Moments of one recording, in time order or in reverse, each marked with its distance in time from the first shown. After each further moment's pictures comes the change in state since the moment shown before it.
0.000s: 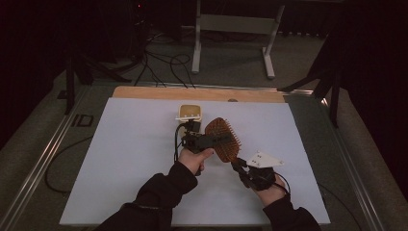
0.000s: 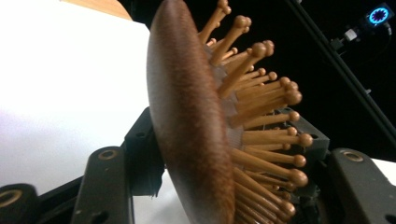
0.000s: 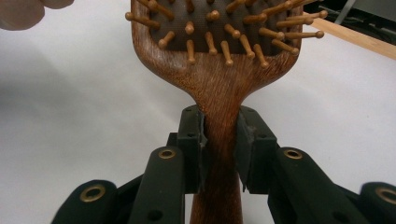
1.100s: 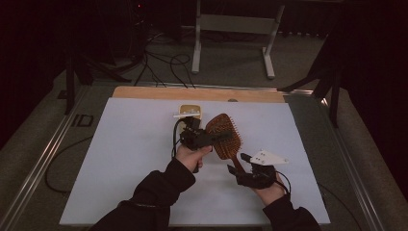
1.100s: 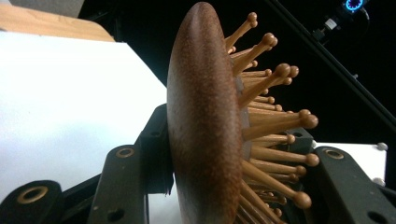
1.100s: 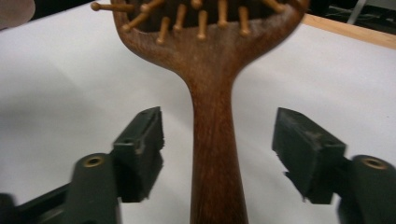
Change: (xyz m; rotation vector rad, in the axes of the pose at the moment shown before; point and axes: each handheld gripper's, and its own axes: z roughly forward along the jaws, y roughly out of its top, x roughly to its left) left arm -0.021 0.013 -0.012 -0.019 -0.025 0.152; right arm -0.008 -0.002 0.001 -0.056 0.066 0.097
